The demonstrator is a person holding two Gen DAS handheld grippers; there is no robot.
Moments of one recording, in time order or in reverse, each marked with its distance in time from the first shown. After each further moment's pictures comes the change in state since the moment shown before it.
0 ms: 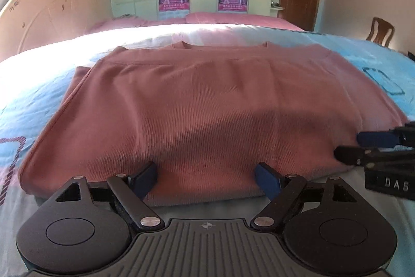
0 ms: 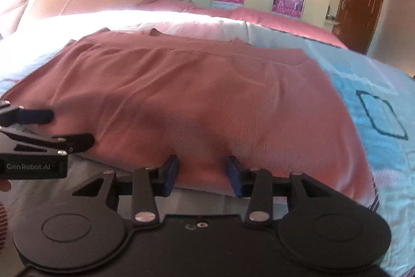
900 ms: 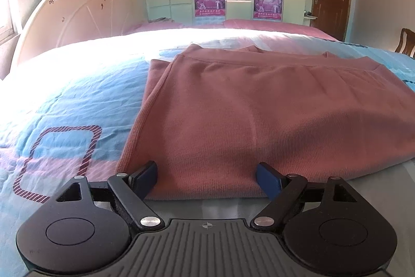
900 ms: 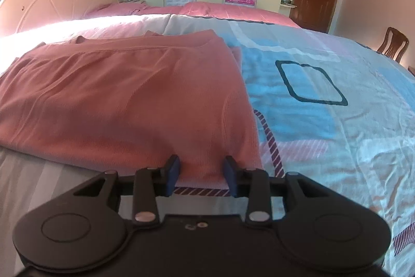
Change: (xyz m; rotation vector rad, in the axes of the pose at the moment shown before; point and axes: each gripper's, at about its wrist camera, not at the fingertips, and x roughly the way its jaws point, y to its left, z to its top) left arm -0.014 0.080 -0.018 -0.040 -0.023 0.141; right arm -0.018 -0.096 -0.024 0.136 0.014 -0.133
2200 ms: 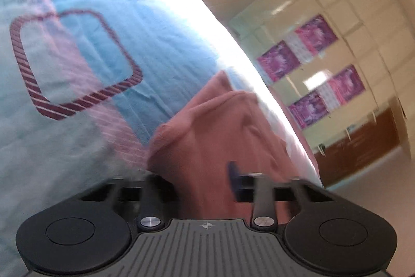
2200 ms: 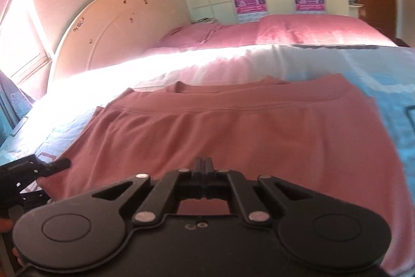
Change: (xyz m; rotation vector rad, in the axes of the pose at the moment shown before) left arm 0.038 0.067 -0.017 -0.977 -0.084 -0.145; right arm 0.034 0.097 0.087 0.054 -0.061 0.419
